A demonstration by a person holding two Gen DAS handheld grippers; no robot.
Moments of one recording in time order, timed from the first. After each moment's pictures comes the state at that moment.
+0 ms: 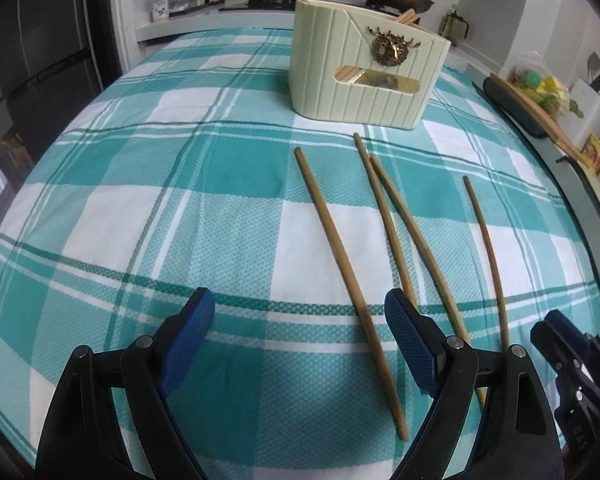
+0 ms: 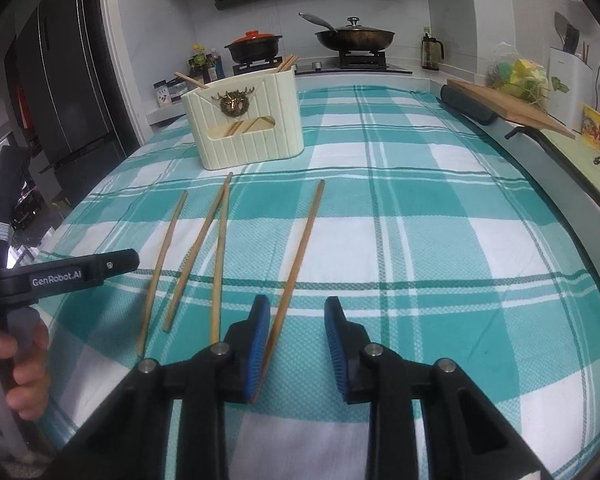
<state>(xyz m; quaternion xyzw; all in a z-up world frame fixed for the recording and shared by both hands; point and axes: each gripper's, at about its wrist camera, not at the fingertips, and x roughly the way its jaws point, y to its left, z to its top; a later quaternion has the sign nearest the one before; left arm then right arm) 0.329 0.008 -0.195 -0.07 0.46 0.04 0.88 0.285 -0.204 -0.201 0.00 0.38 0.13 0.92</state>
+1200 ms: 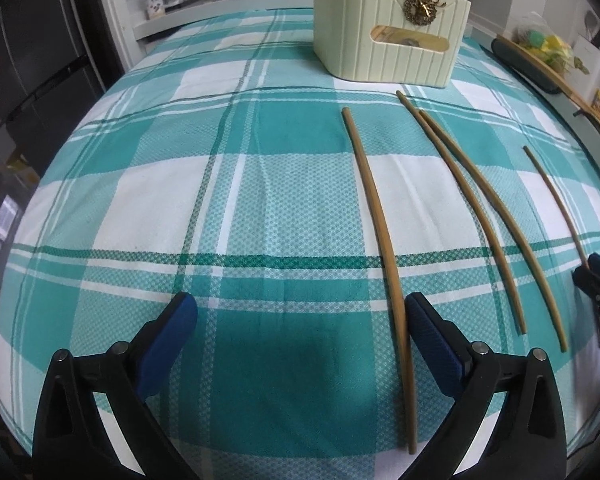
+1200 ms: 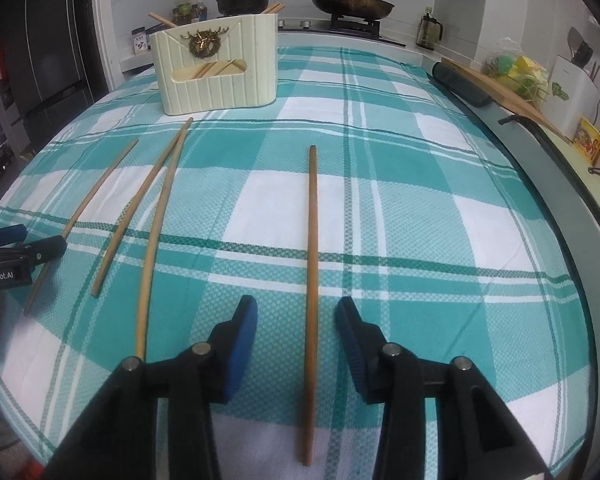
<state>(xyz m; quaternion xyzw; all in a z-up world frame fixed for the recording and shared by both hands) 0.315 0.051 -0.219 -0.01 0.48 0.03 0.87 0.305 -0.208 -0.227 -0.07 0.44 0.08 0.89</state>
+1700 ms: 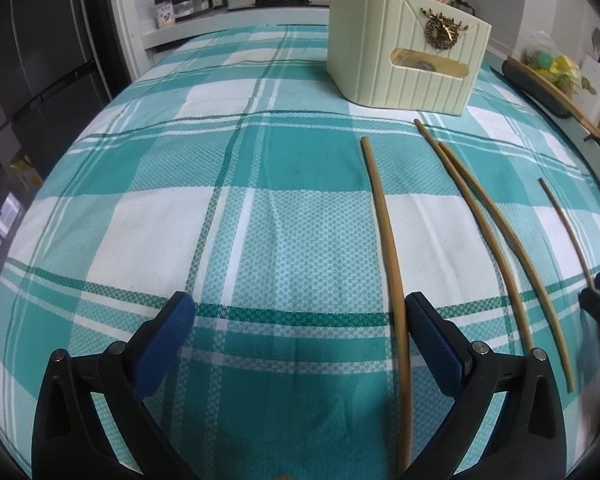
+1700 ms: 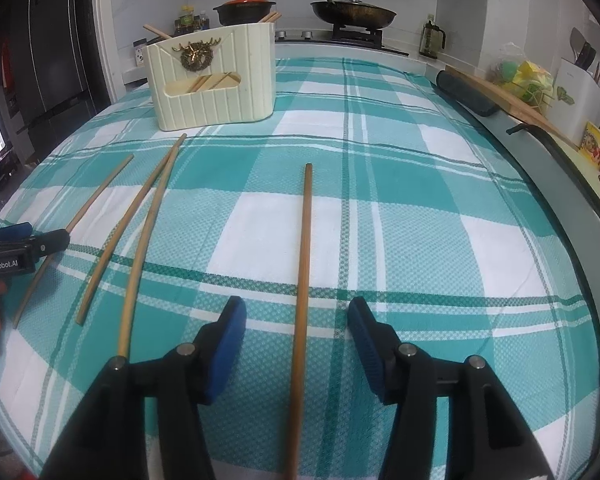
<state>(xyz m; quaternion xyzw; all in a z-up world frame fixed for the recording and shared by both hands) 0.333 0.058 -0.221 -0.03 0.46 0.05 0.89 0.322 -0.215 -0.231 -0.05 0.42 0.09 0.90</state>
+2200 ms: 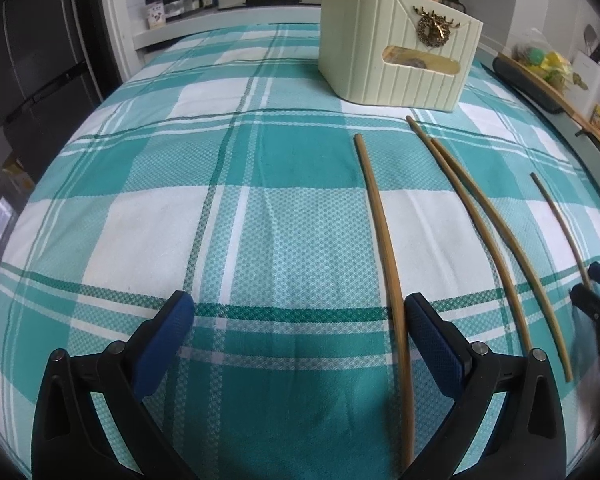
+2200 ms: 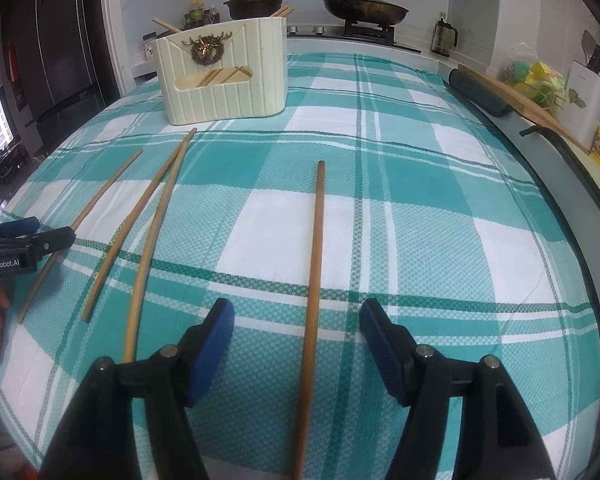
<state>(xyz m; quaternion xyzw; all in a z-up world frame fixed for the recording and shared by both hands) 0.335 0.061 -0.220 -0.03 0.46 0.03 0.89 0.326 -0.212 -0.232 -0.06 0.43 0.11 0.90</state>
